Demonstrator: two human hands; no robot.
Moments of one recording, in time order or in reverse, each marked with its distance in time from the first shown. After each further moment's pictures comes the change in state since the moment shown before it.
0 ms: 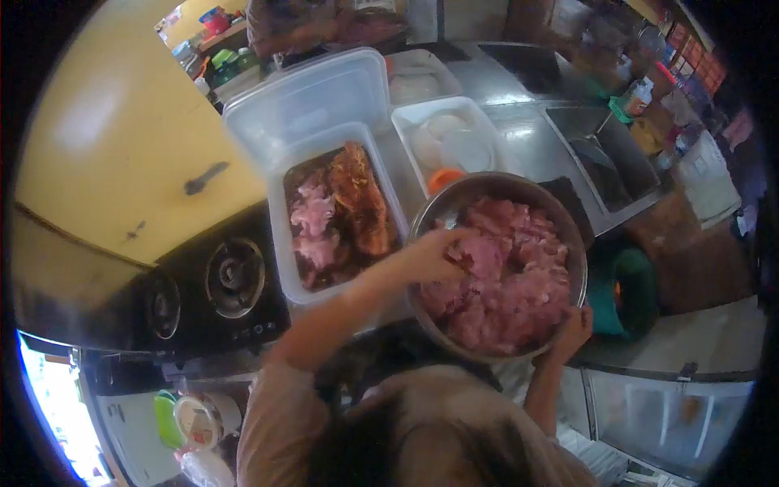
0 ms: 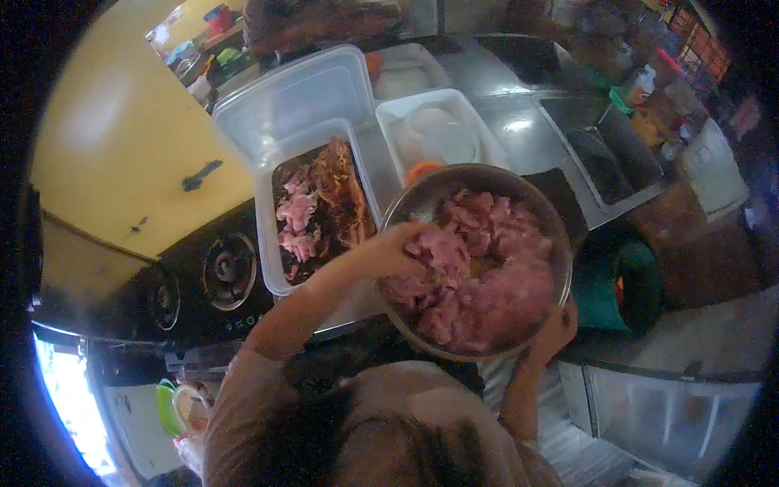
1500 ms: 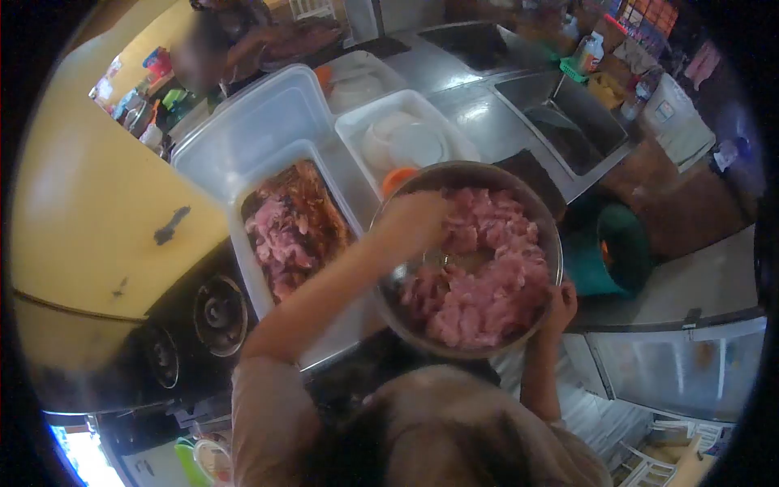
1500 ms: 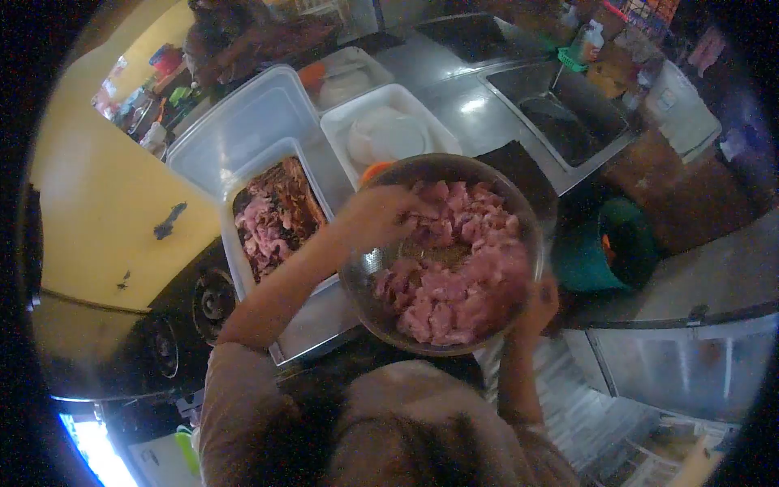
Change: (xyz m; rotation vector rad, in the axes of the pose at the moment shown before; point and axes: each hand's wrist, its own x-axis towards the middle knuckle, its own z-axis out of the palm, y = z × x) left_hand 0.072 0.016 -0.007 0.797 -0.079 0.301; right_hand 0.004 0.017 -0.009 -0.017 0.027 -0.007
